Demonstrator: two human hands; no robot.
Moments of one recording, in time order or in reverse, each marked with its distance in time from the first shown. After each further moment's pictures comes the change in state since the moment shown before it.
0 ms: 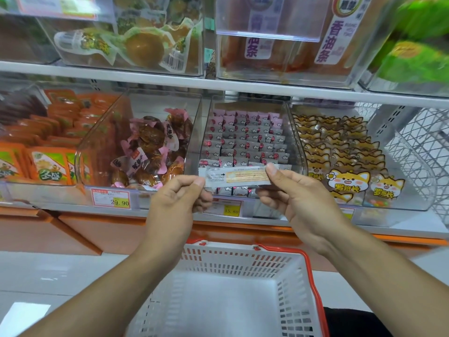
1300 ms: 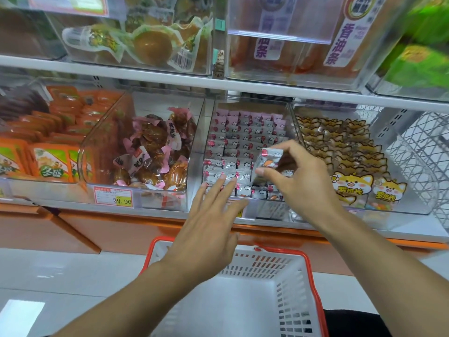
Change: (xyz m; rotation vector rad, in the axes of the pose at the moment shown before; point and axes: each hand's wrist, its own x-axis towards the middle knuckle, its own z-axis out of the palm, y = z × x) left_hand -0.011 -0.025 0.016 1.294 -0.430 0.513; right_hand 0.034 -0.007 -0.008 -1.010 0.112 -0.692
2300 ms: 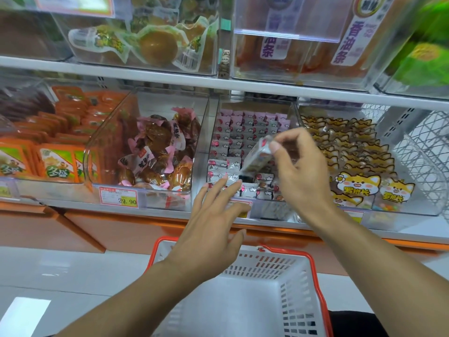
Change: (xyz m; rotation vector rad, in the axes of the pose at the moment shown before) left_hand -0.003 -0.005 -0.001 -0.117 0.096 0.019; right_hand 0.008 -0.018 0.016 0.209 0.162 -0.045
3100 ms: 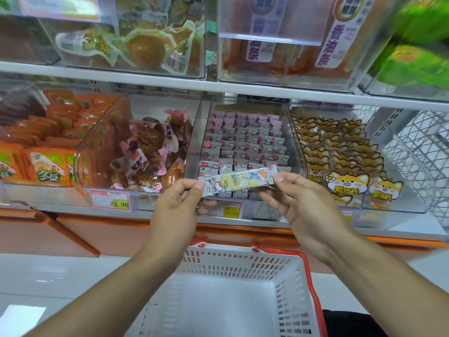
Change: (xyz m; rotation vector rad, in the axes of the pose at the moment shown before) left_hand 0.011 -0.002 -0.026 -1.098 0.347 -0.660; right_hand -0.038 -0.006 -0.026 0.807 -0.009 0.852
